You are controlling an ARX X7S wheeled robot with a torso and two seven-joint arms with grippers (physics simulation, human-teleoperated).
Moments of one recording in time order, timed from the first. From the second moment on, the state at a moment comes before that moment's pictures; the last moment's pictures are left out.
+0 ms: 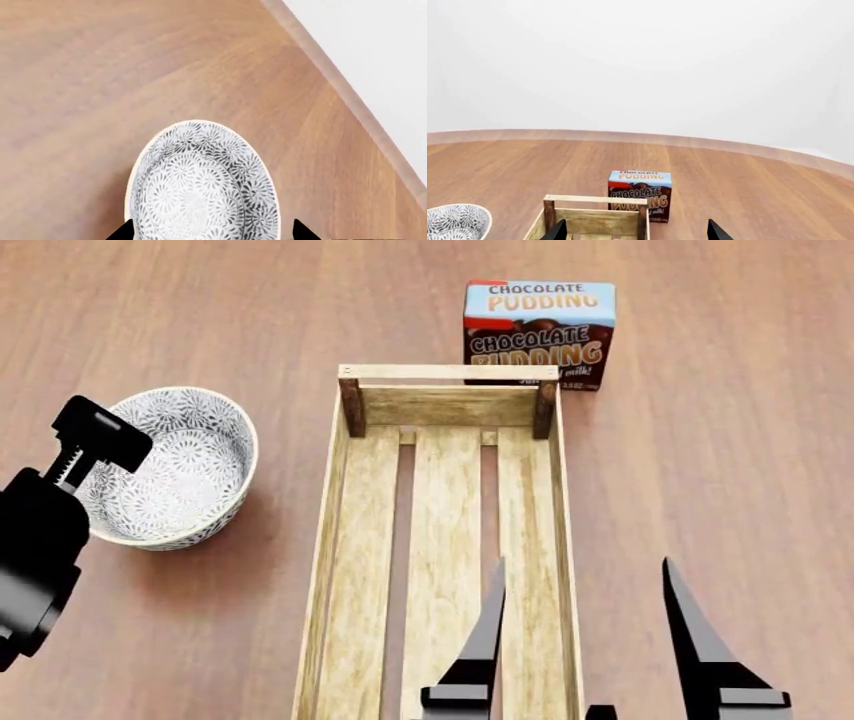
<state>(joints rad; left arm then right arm) -0.81 -0.09 -0.14 -0.29 -0.93 -0.47 -0.67 0.08 0.35 -0.29 -0.78 0.20 0.42 0.46</state>
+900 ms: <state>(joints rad) -0.80 -0.12 -0.16 -0.39 -0.94 -0.34 -0.67 0.08 0.36 -0.30 -0.77 0.21 0.41 0.47</state>
